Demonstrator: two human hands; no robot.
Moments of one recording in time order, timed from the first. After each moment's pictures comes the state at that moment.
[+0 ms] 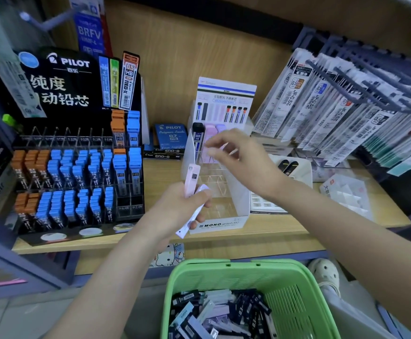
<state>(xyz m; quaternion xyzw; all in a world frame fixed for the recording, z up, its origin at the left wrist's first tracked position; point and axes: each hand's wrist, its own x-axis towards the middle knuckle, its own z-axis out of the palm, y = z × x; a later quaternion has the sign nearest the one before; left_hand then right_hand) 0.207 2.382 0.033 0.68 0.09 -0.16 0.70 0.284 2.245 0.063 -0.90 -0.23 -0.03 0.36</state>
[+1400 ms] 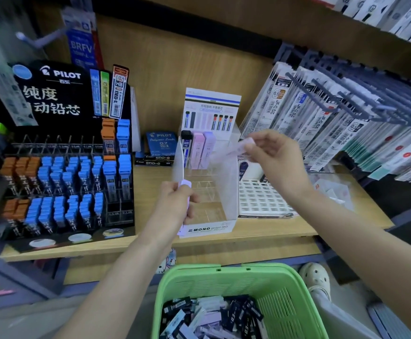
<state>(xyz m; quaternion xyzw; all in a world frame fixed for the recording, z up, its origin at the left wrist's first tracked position) 0.206 2.364 0.037 0.63 0.17 -0.07 0.75 0.269 2.199 0.086 -0.85 -0.08 -0.11 0.51</state>
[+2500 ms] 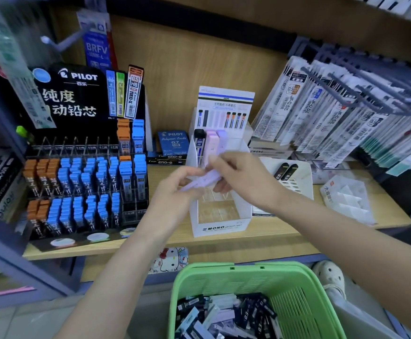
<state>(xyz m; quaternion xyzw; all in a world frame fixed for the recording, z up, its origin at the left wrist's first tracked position) 0.209 2.393 0.034 0.73 0.05 -0.03 0.68 0.260 2.256 0.069 -0.90 -0.12 0.08 0.41</state>
